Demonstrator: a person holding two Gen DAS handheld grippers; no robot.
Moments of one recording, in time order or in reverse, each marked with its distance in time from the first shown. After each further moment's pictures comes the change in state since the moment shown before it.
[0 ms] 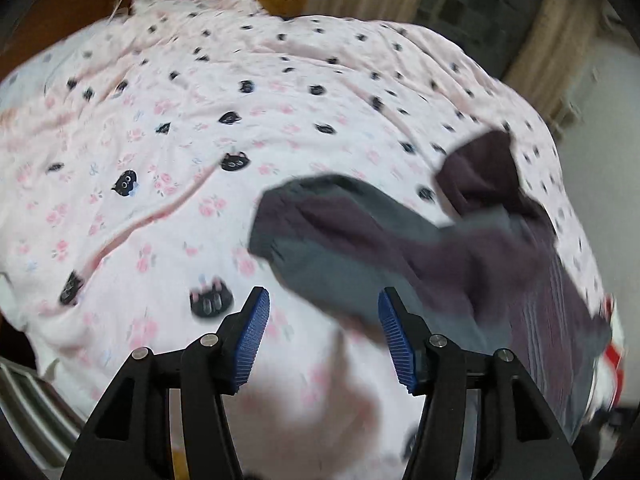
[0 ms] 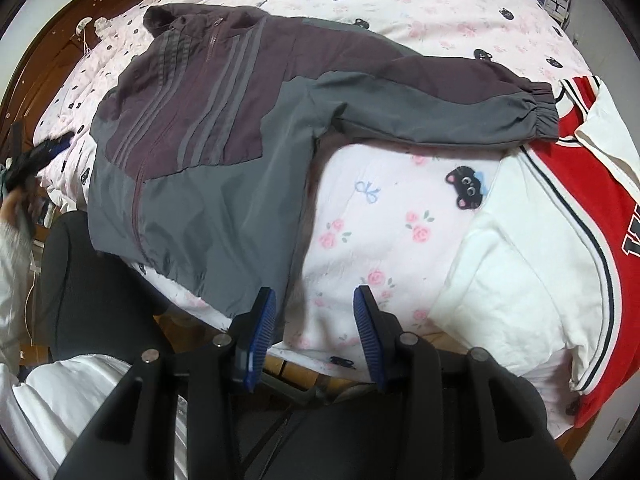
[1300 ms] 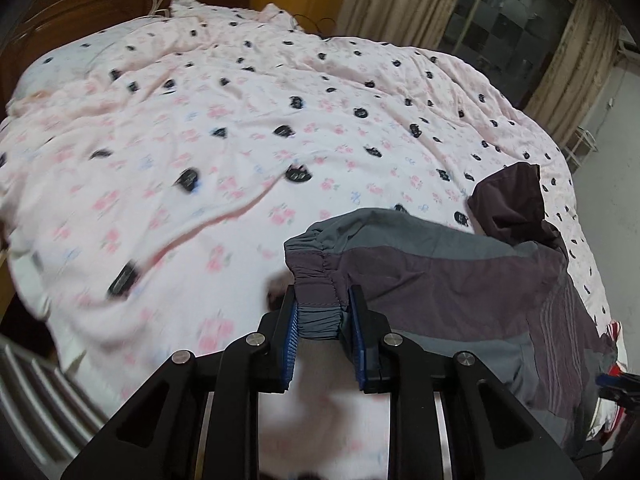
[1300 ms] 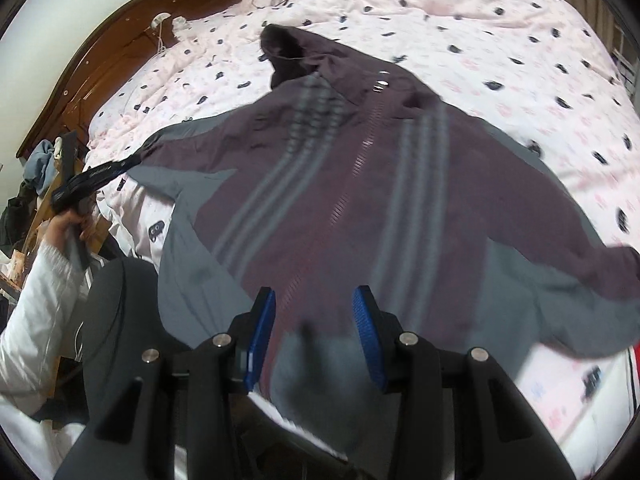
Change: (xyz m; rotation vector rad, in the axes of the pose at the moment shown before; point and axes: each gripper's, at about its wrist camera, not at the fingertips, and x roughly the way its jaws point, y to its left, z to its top) left arm -0.042 0.044 -0.027 -0.057 -0.063 0.068; right arm 0.042 0.155 0.112 -0.193 -0.152 0.145
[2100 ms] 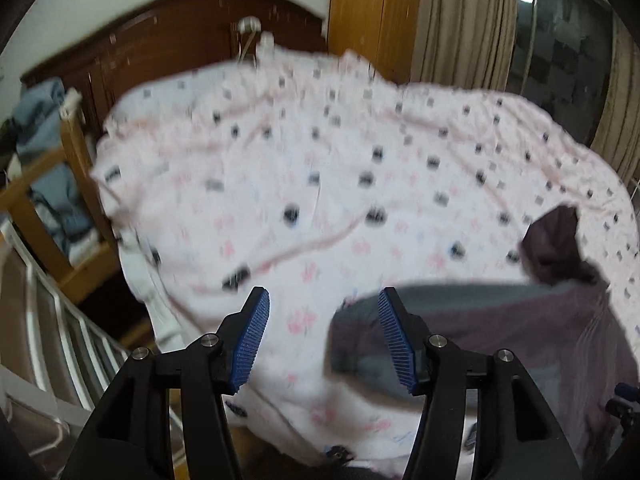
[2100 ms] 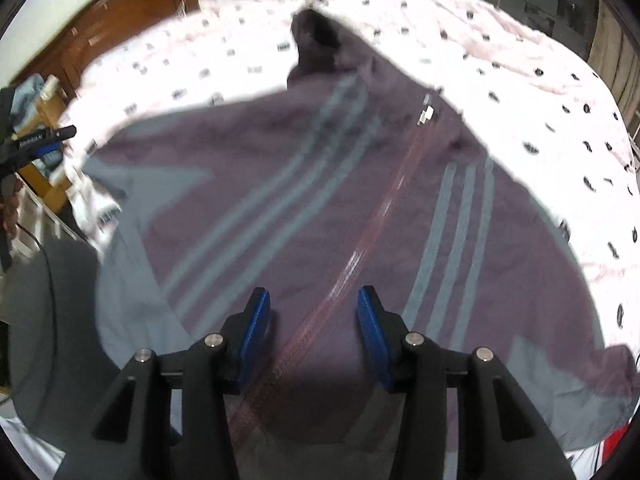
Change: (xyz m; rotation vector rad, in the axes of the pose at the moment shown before) left arm -0.068 -0.026 -0.006 -0.068 -0.212 0.282; right arm 0.048 0.018 0.038 -0.201 -0.066 -0.112
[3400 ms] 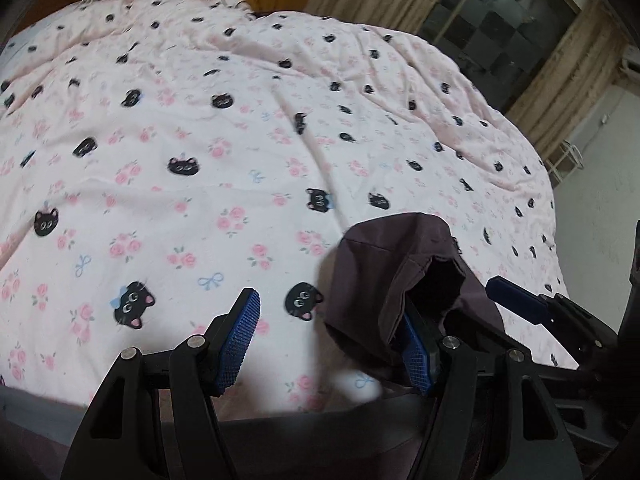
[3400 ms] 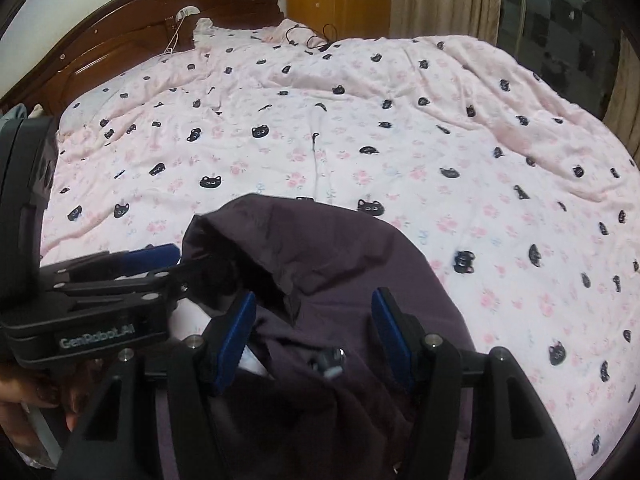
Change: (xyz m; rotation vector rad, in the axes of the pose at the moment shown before) left arm 0.164 -0.230 0.035 -0.002 0.269 -0.404; right arm 0.108 -0.004 0.212 -0.074 -0.101 -0.042
